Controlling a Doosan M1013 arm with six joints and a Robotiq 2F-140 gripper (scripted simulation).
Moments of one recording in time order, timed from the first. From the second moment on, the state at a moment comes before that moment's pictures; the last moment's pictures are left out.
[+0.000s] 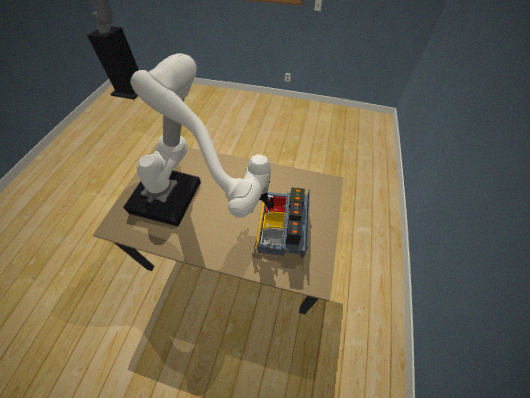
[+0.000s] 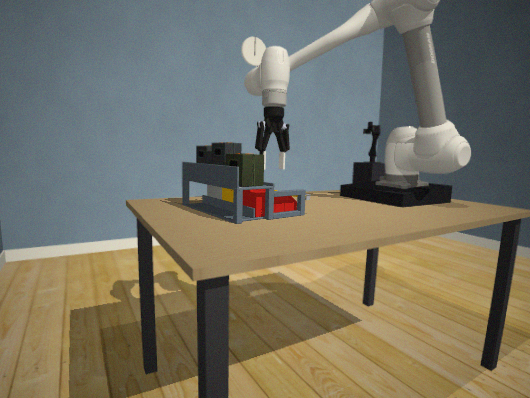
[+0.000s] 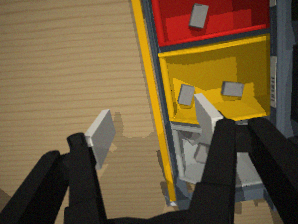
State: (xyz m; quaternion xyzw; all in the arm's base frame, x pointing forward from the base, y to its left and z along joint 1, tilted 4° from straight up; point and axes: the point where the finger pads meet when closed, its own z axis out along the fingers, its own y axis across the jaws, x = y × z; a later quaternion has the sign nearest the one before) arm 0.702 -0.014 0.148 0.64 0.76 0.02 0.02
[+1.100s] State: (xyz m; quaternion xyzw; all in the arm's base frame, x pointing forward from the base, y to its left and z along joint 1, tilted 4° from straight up) arm 0.701 -0.014 0.152 0.64 0.76 0.02 0.02
